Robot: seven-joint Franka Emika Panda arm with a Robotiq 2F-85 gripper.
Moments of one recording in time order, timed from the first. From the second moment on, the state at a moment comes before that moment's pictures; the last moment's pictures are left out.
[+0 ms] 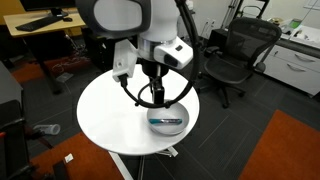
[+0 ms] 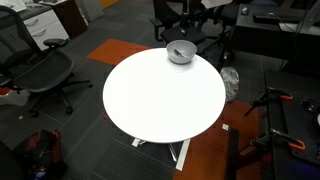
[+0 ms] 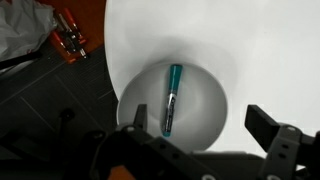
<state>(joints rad) -0.20 0.39 -0.17 -1.94 0.17 2.36 0.07</state>
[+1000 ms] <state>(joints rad) -0.25 0.71 -0.17 -1.65 0.18 2.36 0.18</state>
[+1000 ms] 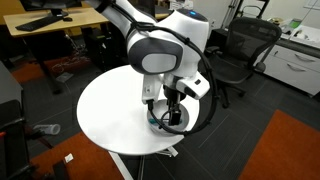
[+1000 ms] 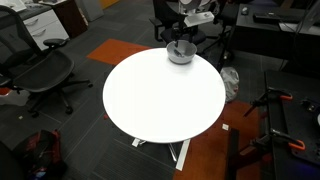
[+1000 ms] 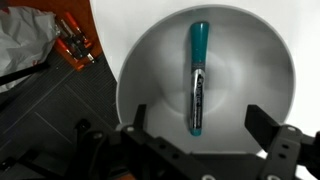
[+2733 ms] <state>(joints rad) -0.24 0.91 -0.18 -1.47 0.17 2.36 0.24</state>
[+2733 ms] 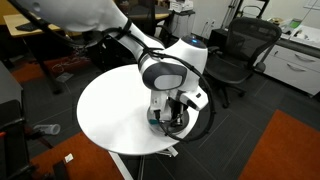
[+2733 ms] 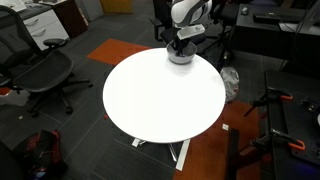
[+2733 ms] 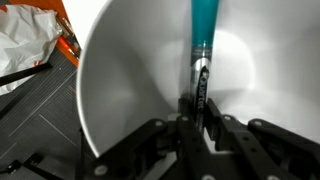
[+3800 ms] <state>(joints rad) -0.06 0.60 -0.21 -1.74 0.08 2.50 0.28</state>
